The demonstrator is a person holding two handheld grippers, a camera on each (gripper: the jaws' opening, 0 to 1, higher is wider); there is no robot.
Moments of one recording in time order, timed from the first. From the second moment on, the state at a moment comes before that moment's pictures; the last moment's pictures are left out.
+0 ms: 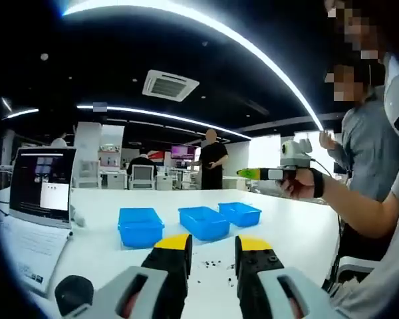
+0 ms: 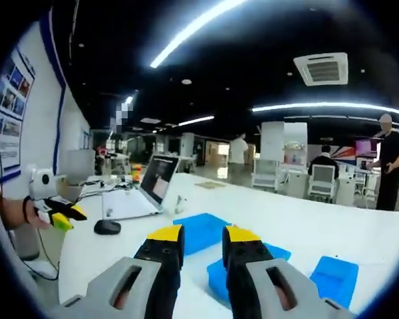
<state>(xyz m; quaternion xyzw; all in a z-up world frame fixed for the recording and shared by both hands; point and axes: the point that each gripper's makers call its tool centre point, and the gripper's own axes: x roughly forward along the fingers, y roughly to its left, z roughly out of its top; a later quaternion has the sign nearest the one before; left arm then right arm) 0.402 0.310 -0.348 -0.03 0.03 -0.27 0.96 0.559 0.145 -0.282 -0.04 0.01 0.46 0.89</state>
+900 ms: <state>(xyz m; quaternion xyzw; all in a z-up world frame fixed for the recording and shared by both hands) 0.423 0.324 -0.366 -0.04 0.04 -0.24 0.97 0.573 0.147 -0.282 -0.10 0.02 0.48 0.87</state>
